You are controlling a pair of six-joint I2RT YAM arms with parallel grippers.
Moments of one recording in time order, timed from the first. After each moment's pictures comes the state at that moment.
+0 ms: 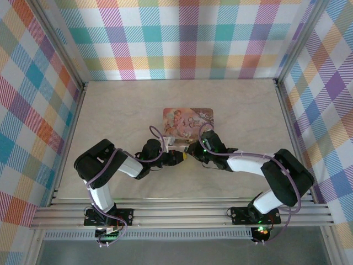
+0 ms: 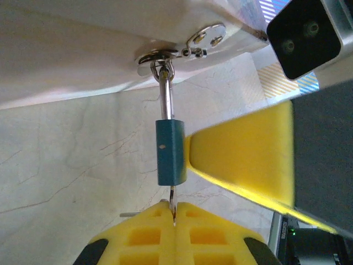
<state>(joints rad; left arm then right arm) -0.68 1.80 0.51 0.87 0.50 -0.82 0.72 1.50 0.62 0.17 -0.17 1.14</state>
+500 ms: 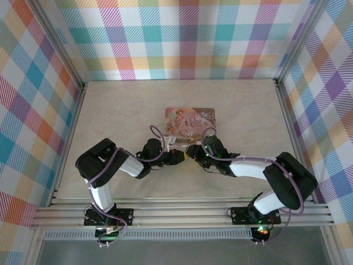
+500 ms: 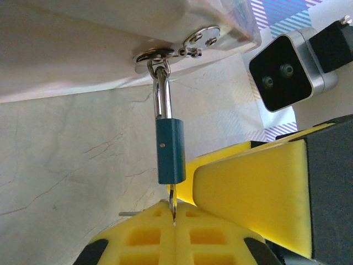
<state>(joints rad) -0.68 1.81 0.51 0.89 0.52 -0.86 0.73 1.47 0.52 0.26 -0.16 1.20</state>
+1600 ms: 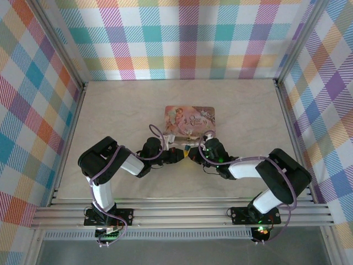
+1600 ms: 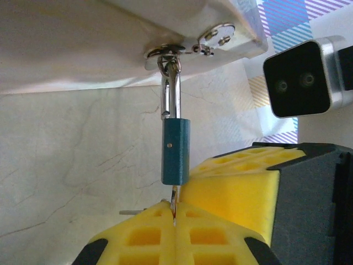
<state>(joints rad) -0.66 1.84 0.53 0.92 0.54 -0.88 0.72 1.52 0.45 0.51 -0.17 1.05</state>
